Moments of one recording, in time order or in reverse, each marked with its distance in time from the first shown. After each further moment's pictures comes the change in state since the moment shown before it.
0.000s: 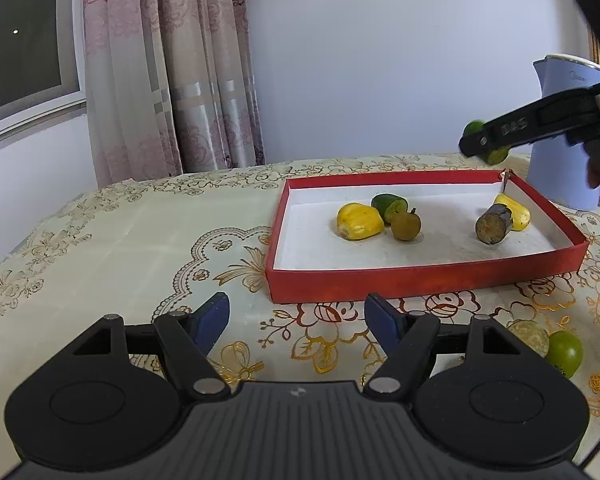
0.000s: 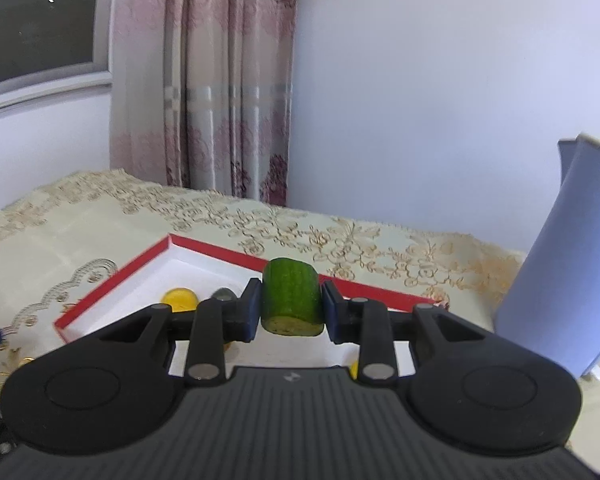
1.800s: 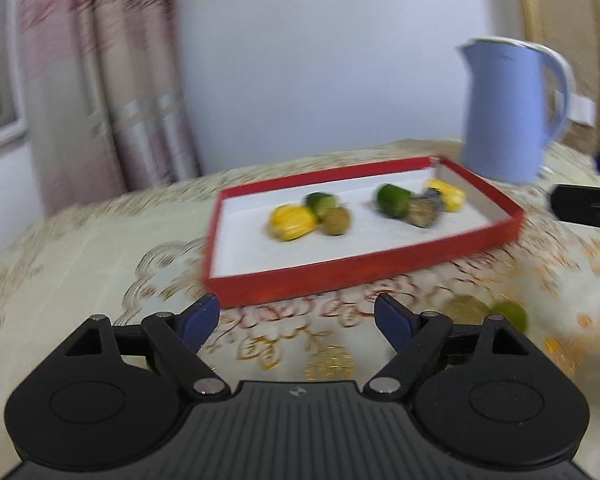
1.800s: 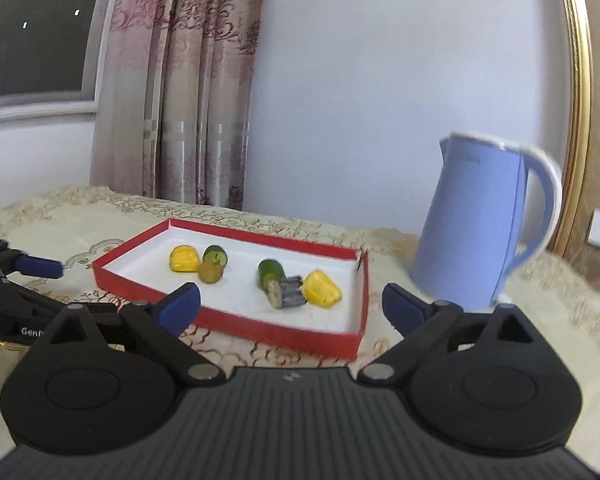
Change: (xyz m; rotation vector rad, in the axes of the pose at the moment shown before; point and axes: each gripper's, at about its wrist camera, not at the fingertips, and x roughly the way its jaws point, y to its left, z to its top) left arm -0.016 -0.020 -0.006 0.161 -0.033 -0.175; right arm -0.152 0.017 -0.103 0.040 -0.173 -0.144
